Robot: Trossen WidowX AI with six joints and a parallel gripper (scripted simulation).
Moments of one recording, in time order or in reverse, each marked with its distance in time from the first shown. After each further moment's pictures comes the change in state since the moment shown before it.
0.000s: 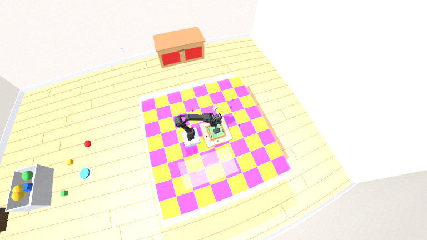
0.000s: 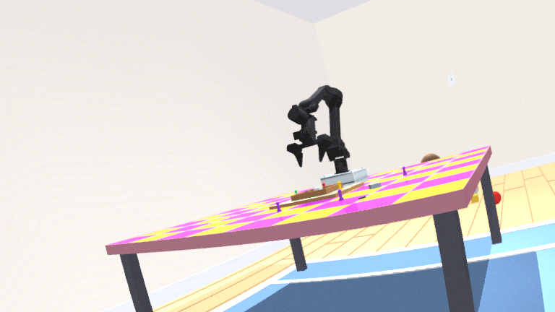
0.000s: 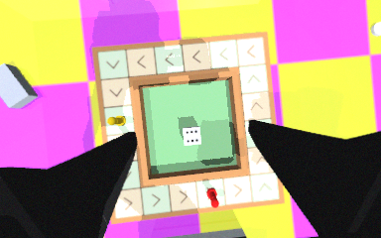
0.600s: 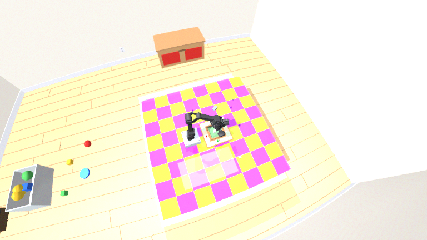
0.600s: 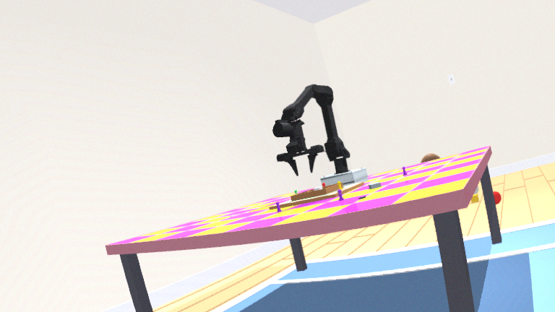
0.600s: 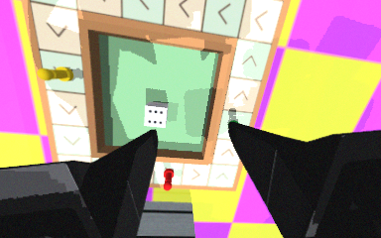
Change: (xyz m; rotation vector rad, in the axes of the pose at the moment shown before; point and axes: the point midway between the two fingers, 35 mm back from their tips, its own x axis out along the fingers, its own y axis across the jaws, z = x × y) arm 0.030 -0.039 -0.005 -0.222 0.308 0.019
